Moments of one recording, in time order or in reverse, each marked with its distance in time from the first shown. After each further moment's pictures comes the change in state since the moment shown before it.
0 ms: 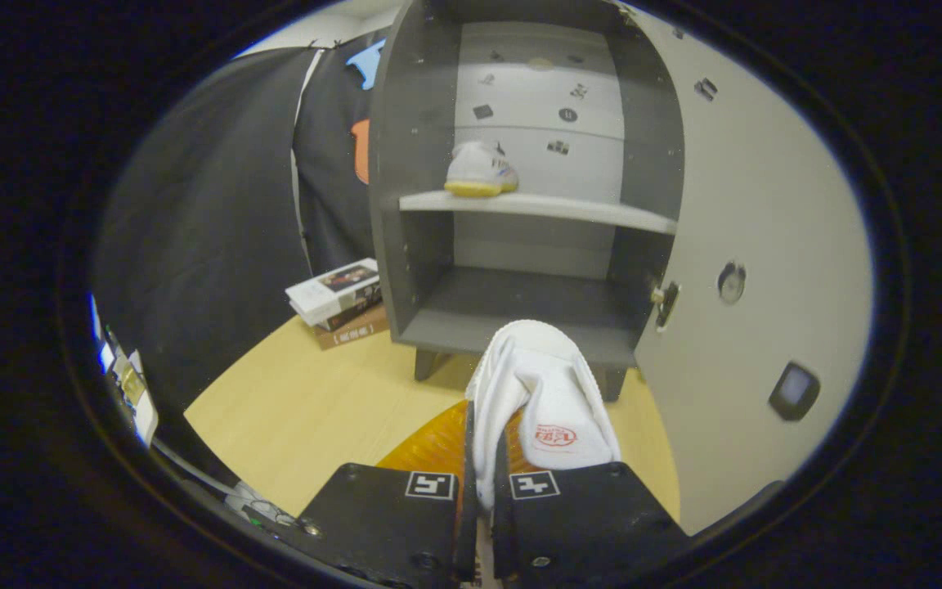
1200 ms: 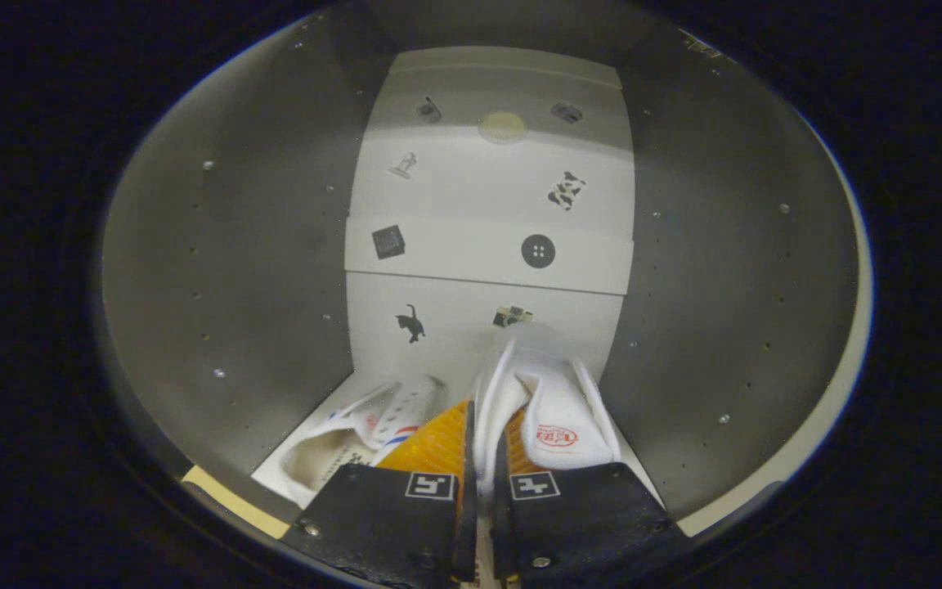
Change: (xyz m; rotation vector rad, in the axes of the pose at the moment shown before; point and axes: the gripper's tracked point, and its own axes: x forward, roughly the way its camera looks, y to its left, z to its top) arm 0.183 -0.090 0.274 0.014 -0.187 -0.154
